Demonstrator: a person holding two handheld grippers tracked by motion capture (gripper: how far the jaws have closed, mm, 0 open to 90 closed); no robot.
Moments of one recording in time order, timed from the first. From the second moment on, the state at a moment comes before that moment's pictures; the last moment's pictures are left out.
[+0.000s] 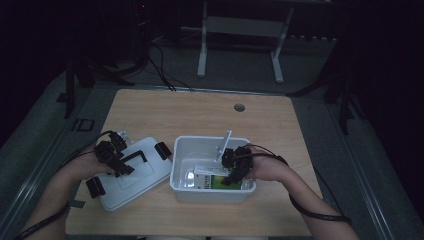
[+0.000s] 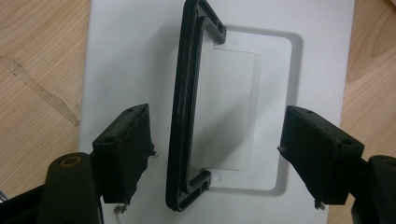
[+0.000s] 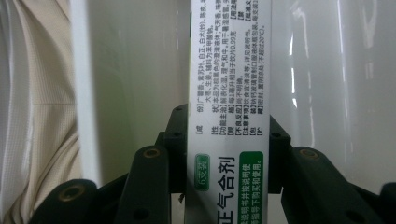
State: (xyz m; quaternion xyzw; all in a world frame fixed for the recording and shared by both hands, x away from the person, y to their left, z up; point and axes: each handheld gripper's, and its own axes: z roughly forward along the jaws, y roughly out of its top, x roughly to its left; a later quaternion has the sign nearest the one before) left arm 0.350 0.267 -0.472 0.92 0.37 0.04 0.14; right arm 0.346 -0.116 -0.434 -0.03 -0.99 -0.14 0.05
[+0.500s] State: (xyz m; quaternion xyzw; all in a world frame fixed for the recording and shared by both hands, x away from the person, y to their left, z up) left arm 0.350 0.267 -0.472 0.92 0.37 0.04 0.14; right arm 0.351 -0.108 -0.453 -0.04 -0.99 -0.11 0.06
